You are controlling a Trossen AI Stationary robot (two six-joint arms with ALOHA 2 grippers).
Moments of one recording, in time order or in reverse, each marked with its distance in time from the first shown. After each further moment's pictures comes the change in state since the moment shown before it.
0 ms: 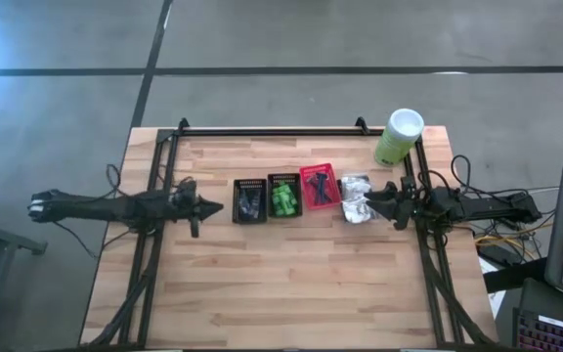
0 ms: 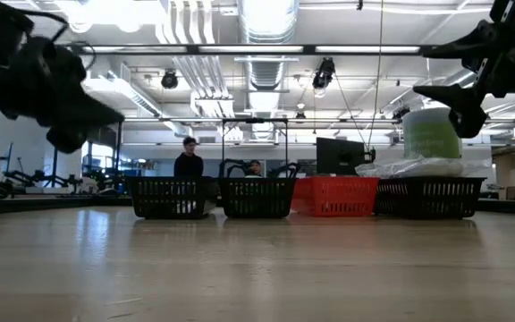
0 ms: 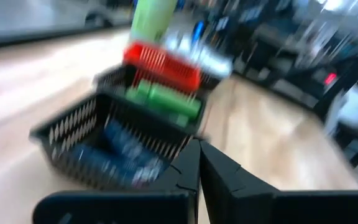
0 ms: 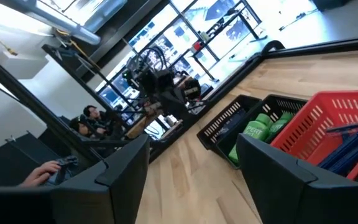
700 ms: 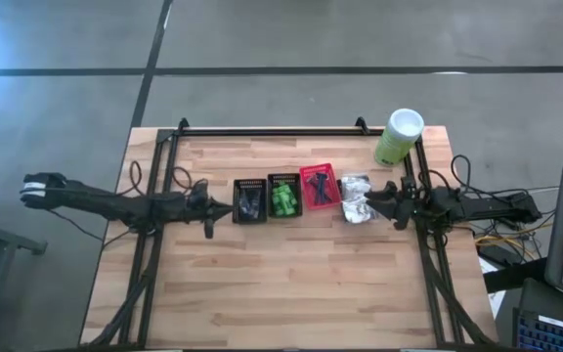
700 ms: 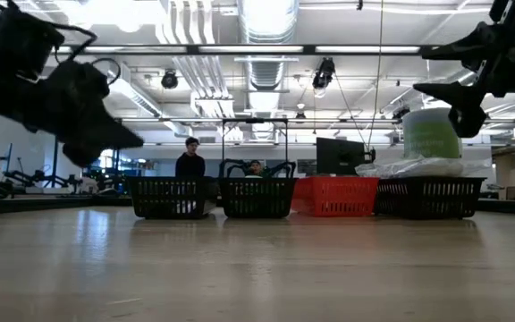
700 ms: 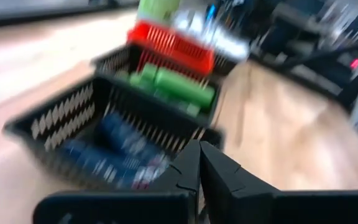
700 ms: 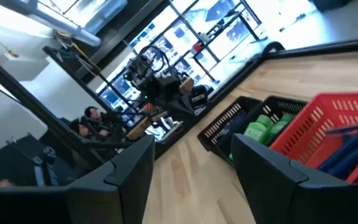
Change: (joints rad) left arm 0.008 0.477 0.012 0.478 -0.011 -0.001; right arm 0.000 0.000 0.000 0.007 0.001 -0.007
